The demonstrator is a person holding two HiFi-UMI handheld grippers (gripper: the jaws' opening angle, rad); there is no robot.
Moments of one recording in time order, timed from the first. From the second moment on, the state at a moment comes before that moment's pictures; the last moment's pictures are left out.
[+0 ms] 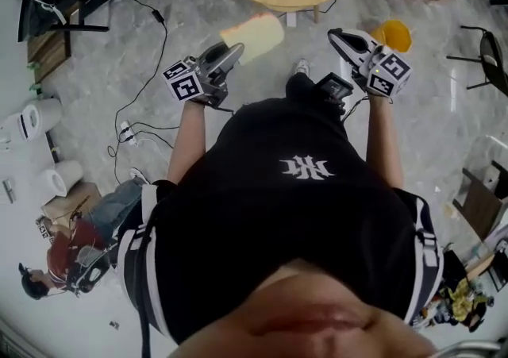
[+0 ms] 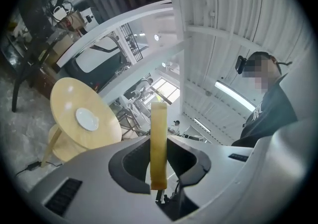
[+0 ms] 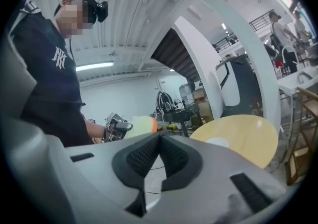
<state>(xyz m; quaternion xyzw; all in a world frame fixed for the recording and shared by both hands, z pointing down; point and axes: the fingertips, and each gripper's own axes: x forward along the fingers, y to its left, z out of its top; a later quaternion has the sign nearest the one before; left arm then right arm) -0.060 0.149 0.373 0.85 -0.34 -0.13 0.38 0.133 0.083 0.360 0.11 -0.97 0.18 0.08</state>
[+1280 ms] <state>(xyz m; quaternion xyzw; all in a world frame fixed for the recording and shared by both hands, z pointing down) -0.054 -0.084 0.392 0.81 -0.27 -0.16 0.49 0.103 -0.147 0.321 0.13 -0.96 0.20 0.11</state>
